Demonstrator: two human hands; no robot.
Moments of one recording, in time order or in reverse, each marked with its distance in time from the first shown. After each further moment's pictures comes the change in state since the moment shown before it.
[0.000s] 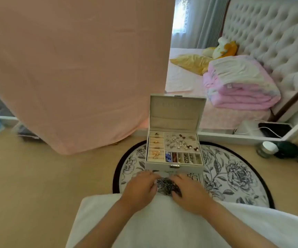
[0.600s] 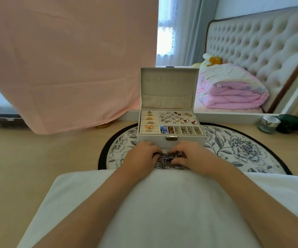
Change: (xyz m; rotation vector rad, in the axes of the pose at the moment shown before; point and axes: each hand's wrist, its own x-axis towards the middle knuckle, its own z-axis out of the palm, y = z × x) left_hand 0.034 -0.024 0.057 0.171 0.203 0.179; right_hand 0.020 0.032 0.018 -0.057 0.119 -0.019
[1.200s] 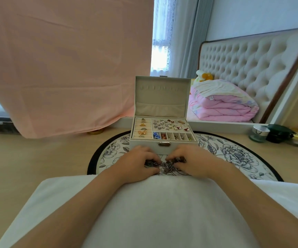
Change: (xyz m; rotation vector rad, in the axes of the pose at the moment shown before) left_hand 0.005 -0.004 -0.003 -0.071 -0.130 0.132; right_hand -0.010 0.014 -0.012 -0.144 -0.012 0.009
